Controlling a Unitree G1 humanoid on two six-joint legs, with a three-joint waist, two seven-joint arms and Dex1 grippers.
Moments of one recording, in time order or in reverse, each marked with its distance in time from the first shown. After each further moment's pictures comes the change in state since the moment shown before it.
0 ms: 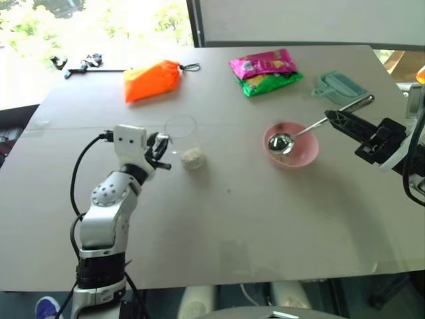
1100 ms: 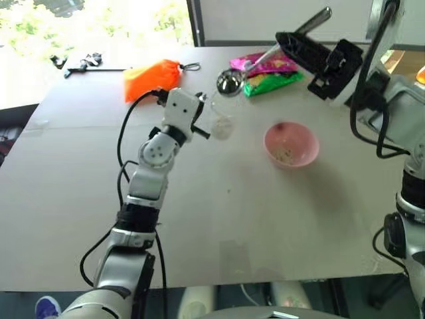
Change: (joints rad) left arm -0.415 -0.059 -0.274 0.422 0.284 -0.473 -0.007; right arm -0.616 0.243 0.289 0.171 -0.316 -0.051 -0.019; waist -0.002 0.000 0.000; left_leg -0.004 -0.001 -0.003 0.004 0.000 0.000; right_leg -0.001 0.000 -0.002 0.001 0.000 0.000
